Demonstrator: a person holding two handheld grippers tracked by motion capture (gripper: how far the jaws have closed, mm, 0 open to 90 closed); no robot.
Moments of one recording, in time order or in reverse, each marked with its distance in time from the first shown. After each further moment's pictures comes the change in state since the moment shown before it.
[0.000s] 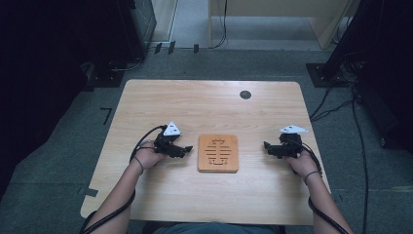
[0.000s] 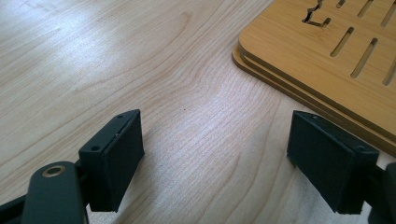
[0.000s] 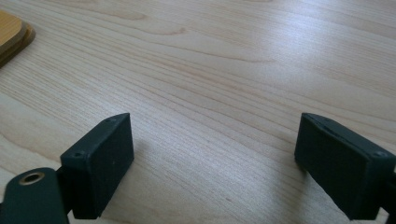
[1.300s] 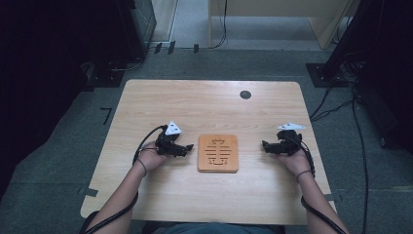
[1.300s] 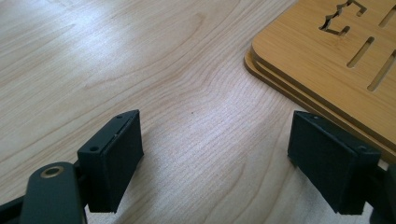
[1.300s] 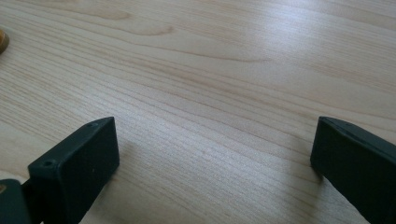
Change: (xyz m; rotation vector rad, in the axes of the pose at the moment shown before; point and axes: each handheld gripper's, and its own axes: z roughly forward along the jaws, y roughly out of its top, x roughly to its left) left arm -0.004 0.004 0.003 0.005 0.053 -0.056; right arm 0.002 0.009 0.007 0.051 -0.043 0.044
